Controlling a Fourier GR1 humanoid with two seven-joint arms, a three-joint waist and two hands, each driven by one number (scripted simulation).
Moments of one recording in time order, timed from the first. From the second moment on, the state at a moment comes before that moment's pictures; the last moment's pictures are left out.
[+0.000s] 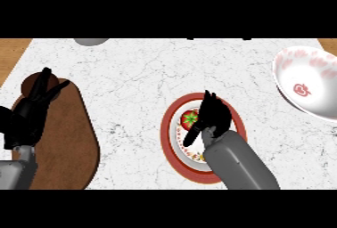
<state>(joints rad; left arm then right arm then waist) -0.16 0.42 -0.02 -1.52 0.15 0.20 0.11 -0.53 -0.02 0.43 -1.29 0.71 0.09 1.21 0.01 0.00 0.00</state>
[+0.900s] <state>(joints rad) -0.14 0.38 -0.01 -1.52 0.11 0.18 0.09 -0.63 -0.03 0.42 -1.05 0.64 -0.06 1.10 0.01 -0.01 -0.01</state>
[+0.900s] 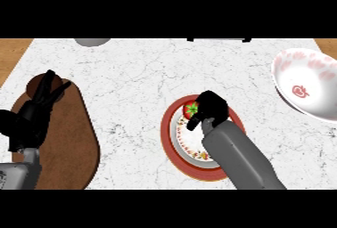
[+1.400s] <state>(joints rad) -0.16 0.37 0.02 -1.51 0.10 0.16 0.10 -0.68 -0.02 0.42 -0.96 0.75 -0.14 1.09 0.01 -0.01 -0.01</state>
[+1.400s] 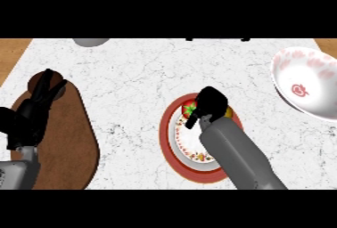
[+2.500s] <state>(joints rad) -0.14 0.36 0.03 -1.53 0.08 0.15 0.11 -1.23 -0.34 0.25 -0.66 1.02 -0.20 1.08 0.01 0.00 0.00</state>
